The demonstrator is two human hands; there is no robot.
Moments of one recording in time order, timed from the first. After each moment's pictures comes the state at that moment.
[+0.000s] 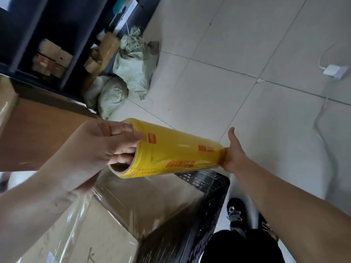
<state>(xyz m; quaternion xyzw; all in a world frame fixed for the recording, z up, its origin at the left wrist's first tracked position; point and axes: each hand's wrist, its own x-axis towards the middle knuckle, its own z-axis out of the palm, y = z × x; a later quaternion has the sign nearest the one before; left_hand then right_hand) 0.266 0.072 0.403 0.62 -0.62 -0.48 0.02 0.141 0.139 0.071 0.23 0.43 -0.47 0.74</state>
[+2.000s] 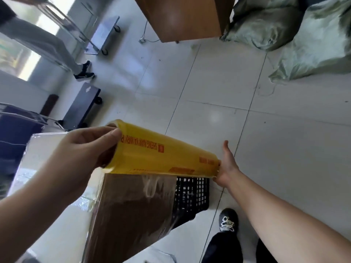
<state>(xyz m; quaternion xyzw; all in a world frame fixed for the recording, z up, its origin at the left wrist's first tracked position) 0.341 -0.071 0.412 0.86 -0.17 -0.26 0.41 0.236 -0.199 0.112 -0.07 0.42 0.05 0.90</state>
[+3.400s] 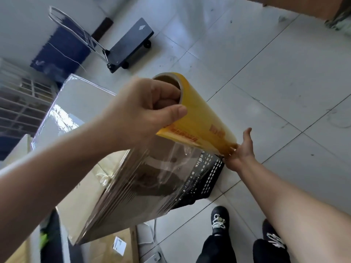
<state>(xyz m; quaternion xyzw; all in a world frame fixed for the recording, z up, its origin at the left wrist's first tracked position) 0.395 -0.134 0.397 0.87 -0.20 -0.27 0.36 0.355 -0.254 0.096 -0.14 0.47 0.15 0.86</state>
